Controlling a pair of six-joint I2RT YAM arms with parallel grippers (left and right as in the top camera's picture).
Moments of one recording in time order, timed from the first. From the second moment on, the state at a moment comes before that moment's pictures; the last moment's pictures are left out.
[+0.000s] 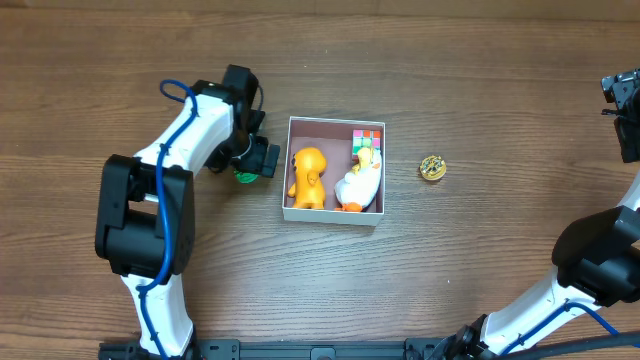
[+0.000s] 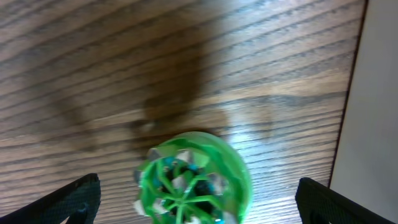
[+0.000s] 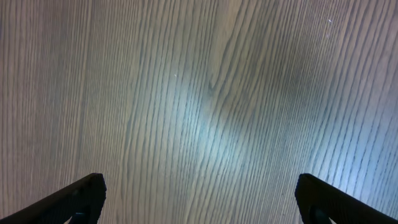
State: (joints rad) left arm -0.24 2.05 1.47 -0.99 0.06 -0.05; right arm -0.51 2.02 2.16 -1.41 0.17 0.88
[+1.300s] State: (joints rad) left arm -0.25 2.09 1.47 -1.00 0.03 -0.08; right arm -0.51 2.02 2.16 -1.41 0.17 0.88
